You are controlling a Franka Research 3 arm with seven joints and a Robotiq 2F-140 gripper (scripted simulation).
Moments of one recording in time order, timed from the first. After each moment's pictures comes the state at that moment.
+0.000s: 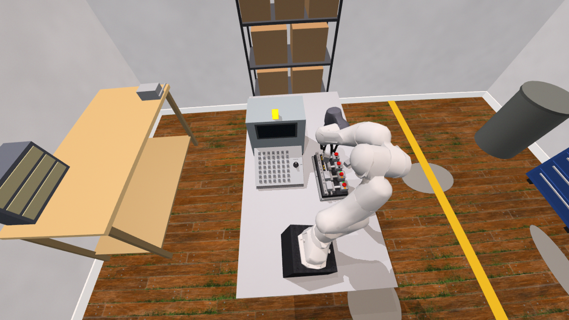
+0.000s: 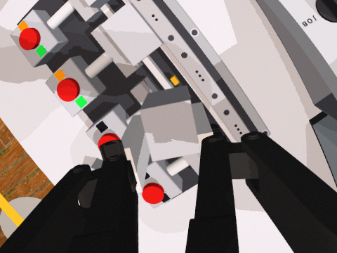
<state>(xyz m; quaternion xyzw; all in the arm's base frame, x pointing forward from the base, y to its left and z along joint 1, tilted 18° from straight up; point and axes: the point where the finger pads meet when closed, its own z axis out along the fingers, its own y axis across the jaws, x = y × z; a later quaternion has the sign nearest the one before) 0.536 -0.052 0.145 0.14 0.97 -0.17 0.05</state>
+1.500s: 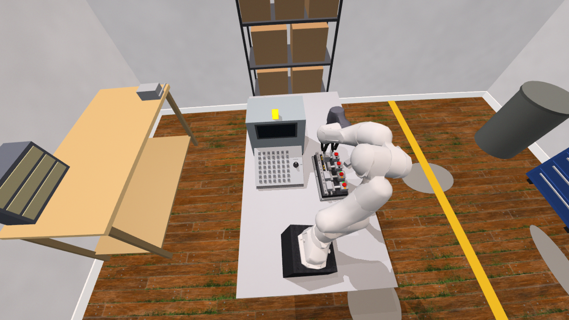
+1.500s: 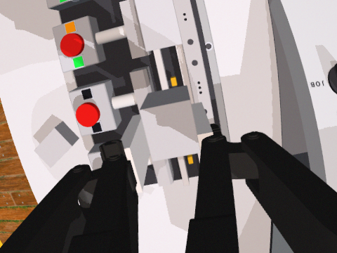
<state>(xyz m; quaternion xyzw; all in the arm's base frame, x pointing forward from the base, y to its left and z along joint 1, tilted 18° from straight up) 0.538 -0.053 0.147 -0.07 0.98 -0.16 0.01</state>
